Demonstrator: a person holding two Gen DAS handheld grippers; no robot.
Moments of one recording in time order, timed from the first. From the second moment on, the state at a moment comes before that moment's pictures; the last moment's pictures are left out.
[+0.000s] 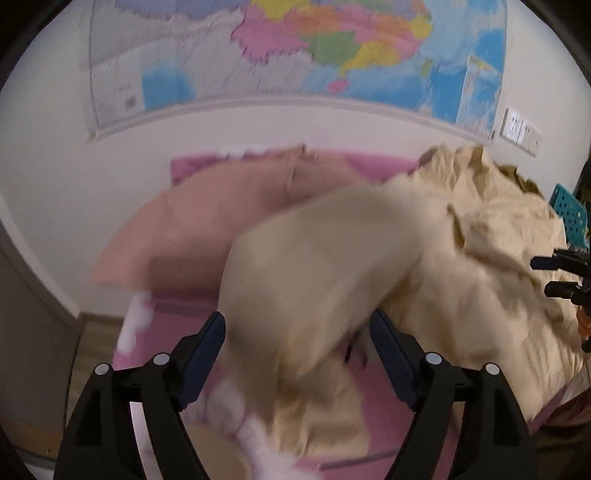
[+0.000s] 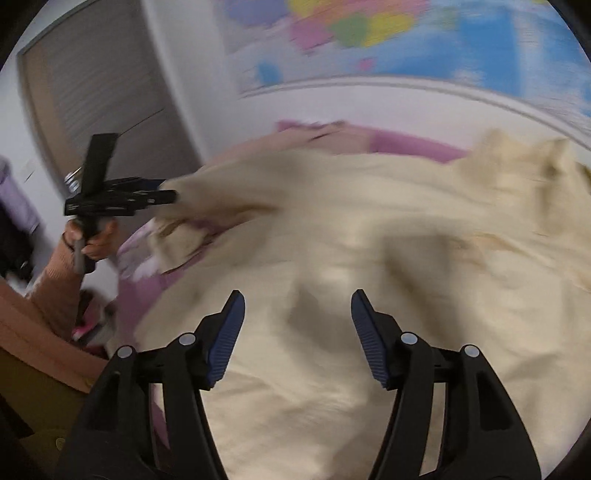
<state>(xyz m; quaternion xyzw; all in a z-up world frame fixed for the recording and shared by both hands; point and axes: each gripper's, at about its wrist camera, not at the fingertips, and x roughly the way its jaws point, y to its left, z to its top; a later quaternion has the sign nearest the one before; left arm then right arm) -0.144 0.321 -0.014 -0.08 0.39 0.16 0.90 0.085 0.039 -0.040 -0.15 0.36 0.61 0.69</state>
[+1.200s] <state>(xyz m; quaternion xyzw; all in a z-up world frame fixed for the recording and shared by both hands) 0.024 0.141 0.051 -0.02 0.38 -0.13 0.92 0.085 -0.058 -0.050 -0.02 0.35 0.54 0.76</state>
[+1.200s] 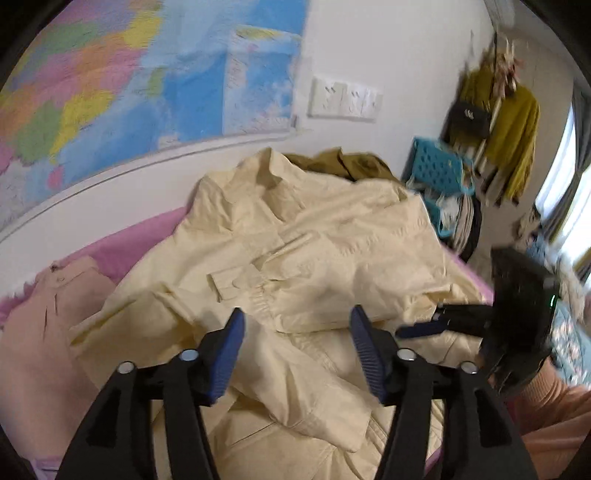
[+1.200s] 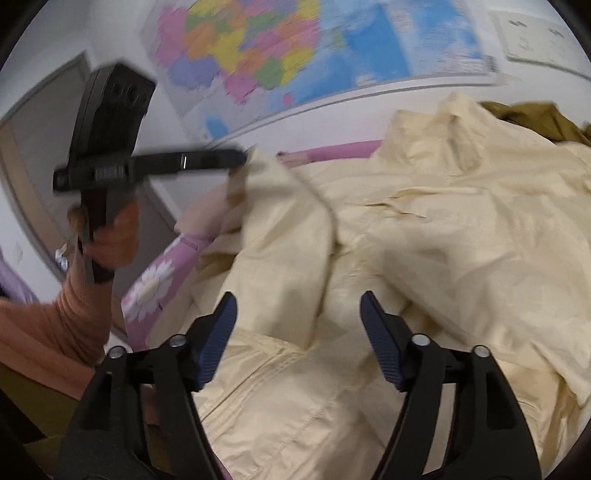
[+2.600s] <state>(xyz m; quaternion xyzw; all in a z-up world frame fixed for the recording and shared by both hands) 0.005 0.214 -0.075 -0.15 0.46 -0.06 0.87 0.172 -0.005 0.003 -0.12 0.31 0.49 0.81</state>
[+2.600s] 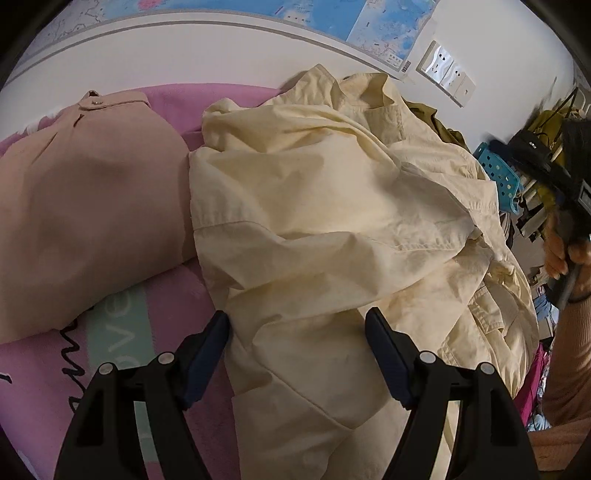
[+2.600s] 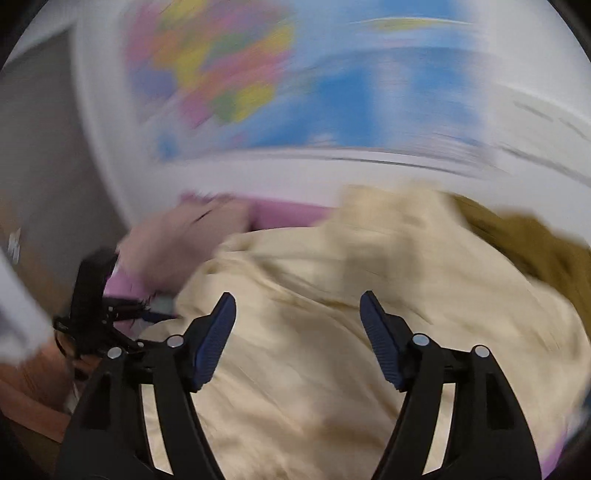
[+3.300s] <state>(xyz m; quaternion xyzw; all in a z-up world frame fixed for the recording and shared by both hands) -0.004 0.221 -0.088 -0.17 0.45 -0.09 0.87 0.292 0.107 -0.086 0.02 0.51 0.47 0.73</state>
